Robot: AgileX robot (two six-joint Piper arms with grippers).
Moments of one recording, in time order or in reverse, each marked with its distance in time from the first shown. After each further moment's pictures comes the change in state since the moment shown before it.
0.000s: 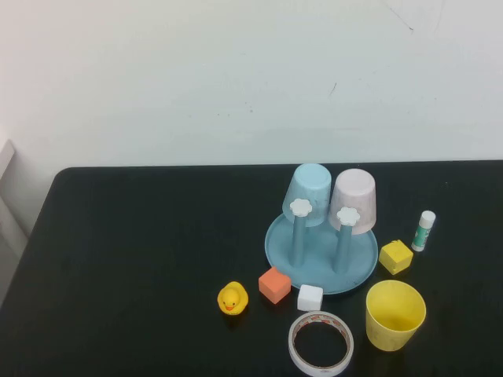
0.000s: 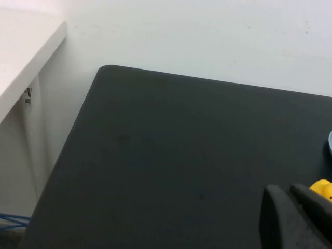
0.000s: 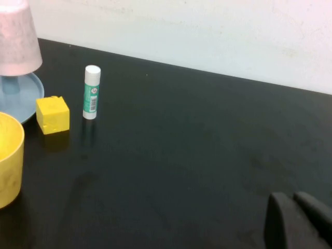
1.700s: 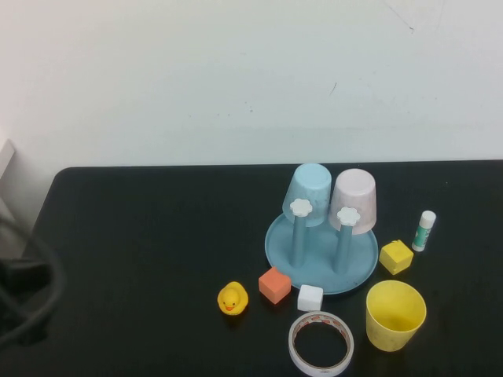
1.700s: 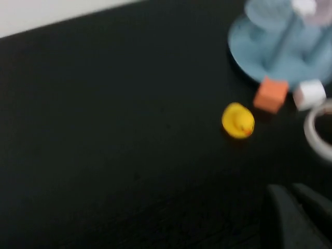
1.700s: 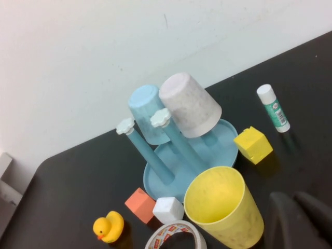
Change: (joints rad) right arm 0.000 0.000 0.008 0.899 0.043 -0.113; left arm -0.054 0.824 -0.754 -0.173 0.443 0.488
